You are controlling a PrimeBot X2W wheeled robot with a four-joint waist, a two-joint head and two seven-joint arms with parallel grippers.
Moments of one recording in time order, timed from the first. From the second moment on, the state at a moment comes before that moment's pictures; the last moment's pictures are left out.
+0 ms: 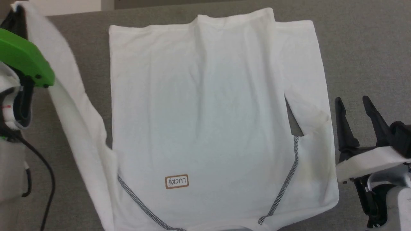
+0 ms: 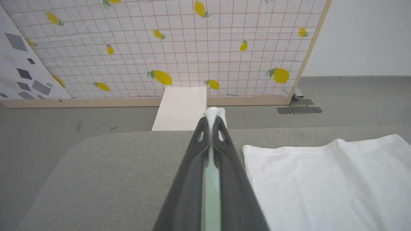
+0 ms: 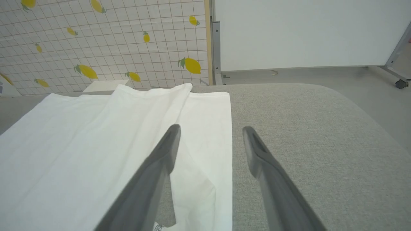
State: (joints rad) left arm -0.66 0.55 -0.12 0.01 -0.48 0.17 0.42; right arm -0.13 -0.06 -0.10 -0.10 0.16 0.13 0.05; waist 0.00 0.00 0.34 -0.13
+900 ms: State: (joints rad) left arm -0.38 0.06 -0.88 0.25 -0.57 -0.01 0.35; right arm -0.05 -0.05 -0.11 -0.14 0.17 0.13 0.11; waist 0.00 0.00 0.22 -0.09
